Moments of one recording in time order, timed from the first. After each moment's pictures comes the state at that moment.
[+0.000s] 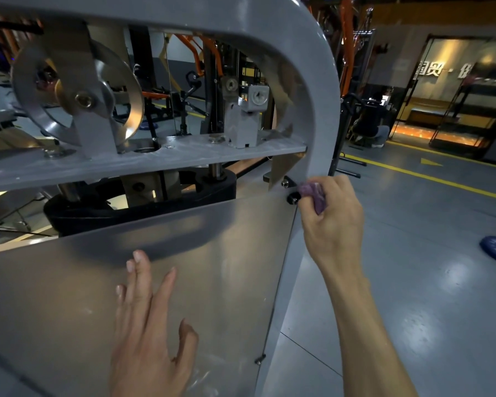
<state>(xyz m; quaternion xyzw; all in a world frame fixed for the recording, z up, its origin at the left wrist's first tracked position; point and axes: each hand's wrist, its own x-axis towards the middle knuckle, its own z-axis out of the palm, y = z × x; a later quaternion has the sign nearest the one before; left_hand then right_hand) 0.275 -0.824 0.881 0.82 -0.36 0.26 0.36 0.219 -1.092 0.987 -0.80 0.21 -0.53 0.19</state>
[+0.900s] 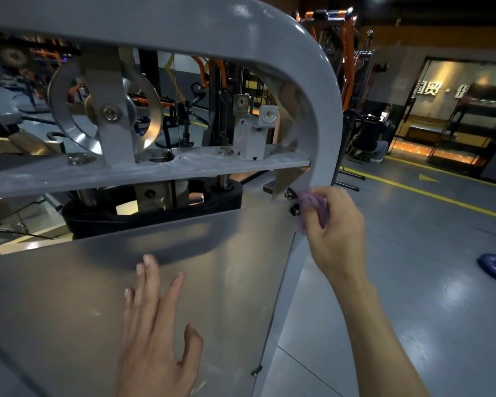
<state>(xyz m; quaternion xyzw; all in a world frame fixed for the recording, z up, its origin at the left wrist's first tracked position) 0.275 -0.823 0.882 0.82 -0.36 0.25 0.37 0.211 -1.095 0.993 -0.82 0.15 -0.51 0.20</state>
